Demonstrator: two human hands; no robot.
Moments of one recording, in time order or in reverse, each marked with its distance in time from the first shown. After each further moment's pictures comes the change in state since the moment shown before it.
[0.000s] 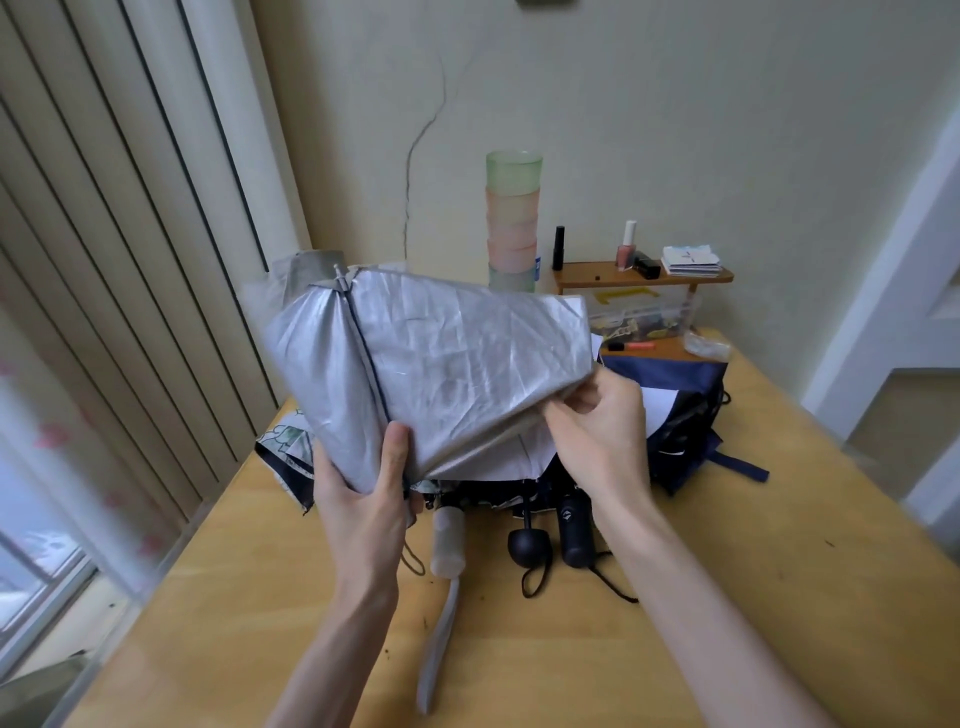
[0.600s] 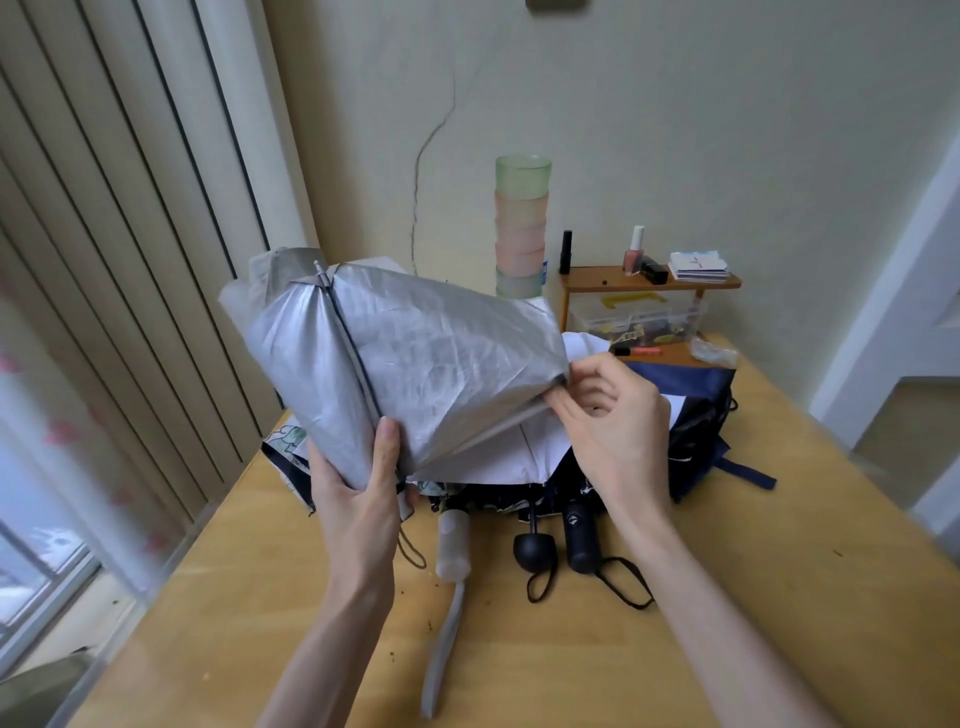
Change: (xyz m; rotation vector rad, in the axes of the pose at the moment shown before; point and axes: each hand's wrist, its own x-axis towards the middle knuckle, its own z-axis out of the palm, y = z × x) left_hand 0.012 -0.004 -0.010 -0.016 -0.018 0.013; right_hand 0.008 0.010 -0.005 -0.125 0.052 -0.170
